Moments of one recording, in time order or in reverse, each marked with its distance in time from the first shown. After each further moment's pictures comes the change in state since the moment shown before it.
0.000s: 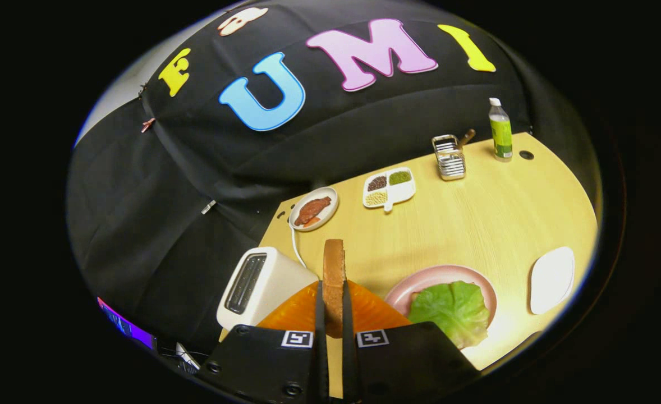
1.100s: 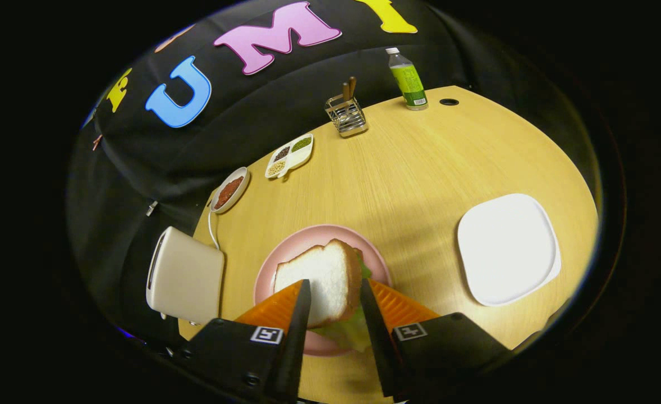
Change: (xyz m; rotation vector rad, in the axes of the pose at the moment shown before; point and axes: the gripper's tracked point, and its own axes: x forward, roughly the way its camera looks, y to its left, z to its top) arm -0.010 -0.180 -0.066 0.101 0.075 -0.217
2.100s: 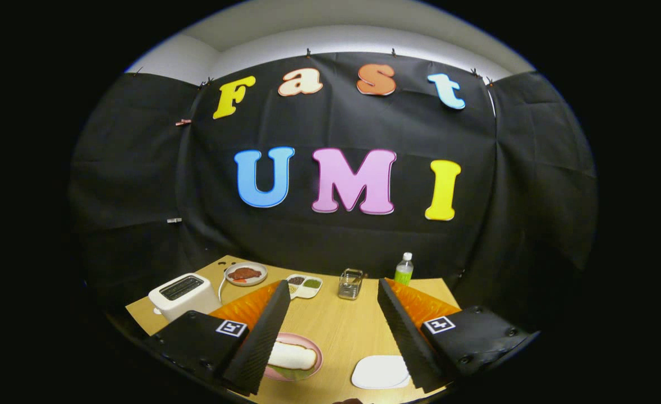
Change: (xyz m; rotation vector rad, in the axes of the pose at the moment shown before) arm -0.265 0.070 0.193 -0.557 -0.720 -0.002
